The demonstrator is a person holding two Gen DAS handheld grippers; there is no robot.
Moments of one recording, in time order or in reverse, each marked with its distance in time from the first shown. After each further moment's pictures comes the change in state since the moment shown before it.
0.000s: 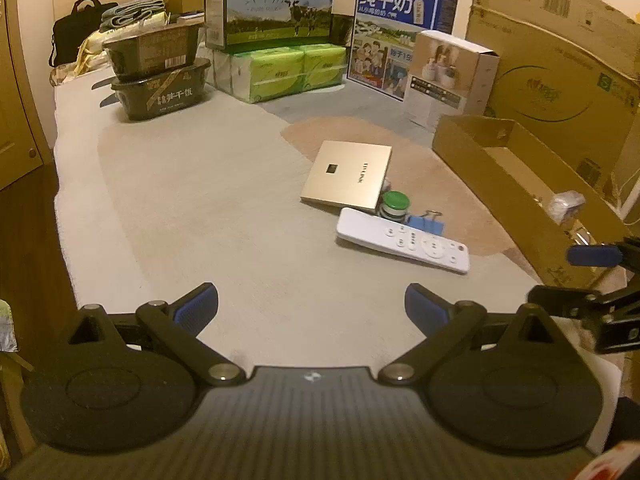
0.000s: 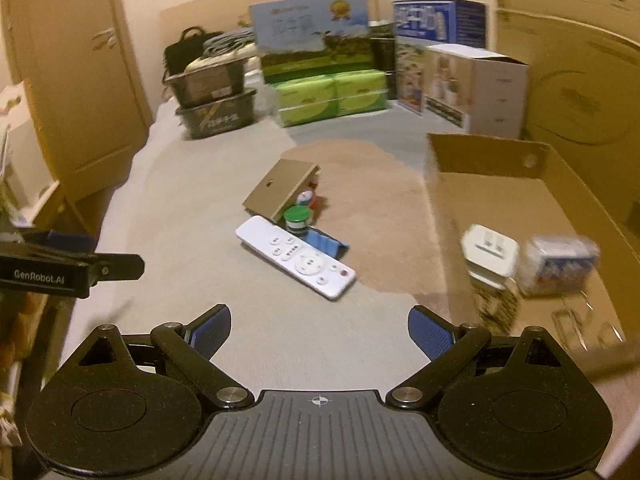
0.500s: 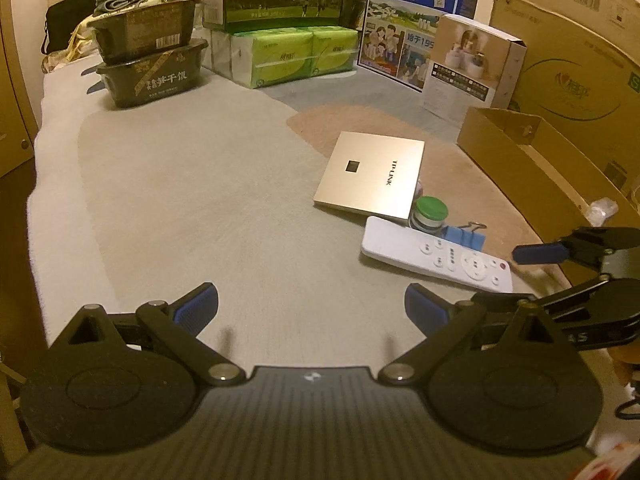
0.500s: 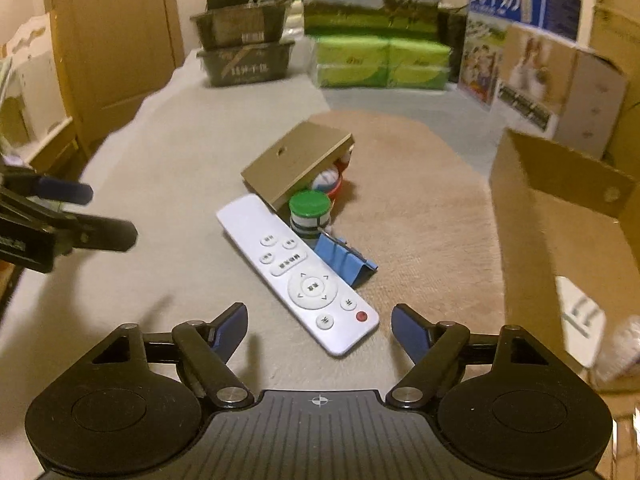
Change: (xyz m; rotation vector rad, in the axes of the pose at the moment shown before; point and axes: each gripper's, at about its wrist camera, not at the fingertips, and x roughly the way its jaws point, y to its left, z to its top) left arm 0.063 0.018 0.016 -0.015 0.030 -0.009; right arm 0.118 -0.013 0.019 -0.172 0.100 0.059
